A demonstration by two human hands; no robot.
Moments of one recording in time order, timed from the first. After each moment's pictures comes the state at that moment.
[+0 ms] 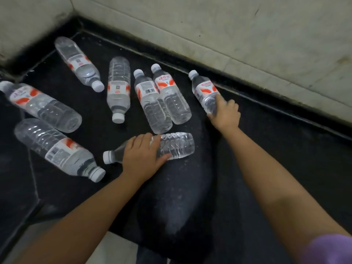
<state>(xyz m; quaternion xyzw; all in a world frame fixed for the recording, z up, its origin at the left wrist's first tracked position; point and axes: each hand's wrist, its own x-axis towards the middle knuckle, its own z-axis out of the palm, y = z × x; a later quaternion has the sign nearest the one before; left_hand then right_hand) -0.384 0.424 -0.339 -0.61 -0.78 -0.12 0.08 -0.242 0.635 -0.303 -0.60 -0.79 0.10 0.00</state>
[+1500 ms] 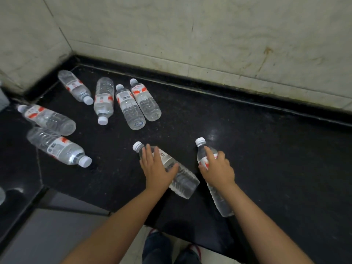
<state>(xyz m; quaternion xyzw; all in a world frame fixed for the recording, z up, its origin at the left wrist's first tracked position) -0.215 0.399 -0.299 -0.40 -0.85 -0.25 -0.22 -0.075 0.472 -0.289 -0.60 -0.77 0.23 -0.04</state>
